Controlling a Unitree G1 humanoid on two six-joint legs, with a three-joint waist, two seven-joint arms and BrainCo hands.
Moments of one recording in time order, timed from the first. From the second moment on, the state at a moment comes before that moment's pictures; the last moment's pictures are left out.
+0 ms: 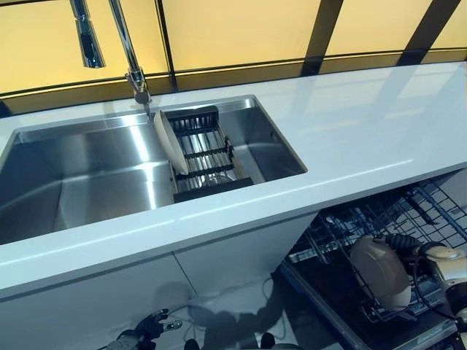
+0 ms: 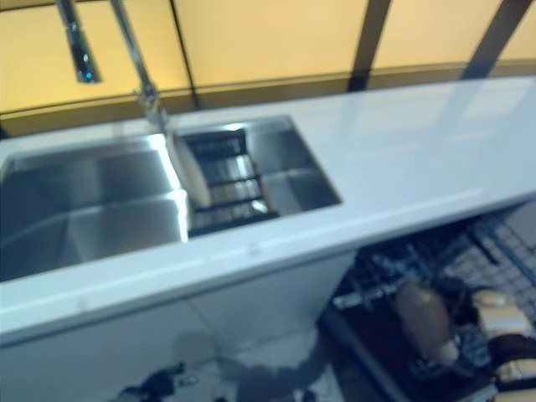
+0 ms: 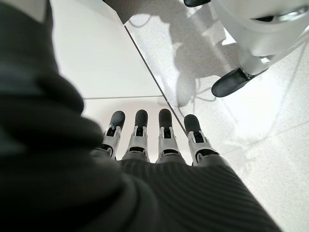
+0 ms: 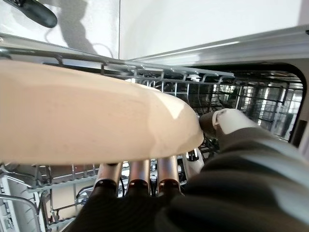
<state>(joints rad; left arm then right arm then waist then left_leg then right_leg) 0.05 0.38 -0.23 1.02 -0.14 -0.11 -0.23 -0.28 -0.86 0.09 0.73 0.20 0.37 0.47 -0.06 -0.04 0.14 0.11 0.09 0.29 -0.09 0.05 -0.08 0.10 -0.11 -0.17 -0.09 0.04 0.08</state>
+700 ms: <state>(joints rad) 0.06 0.38 -0.22 1.01 -0.14 -0.11 -0.22 -0.27 -0.94 -0.01 0.76 0.22 0.39 0.48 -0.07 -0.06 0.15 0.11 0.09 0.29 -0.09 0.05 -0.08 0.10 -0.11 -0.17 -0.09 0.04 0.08</state>
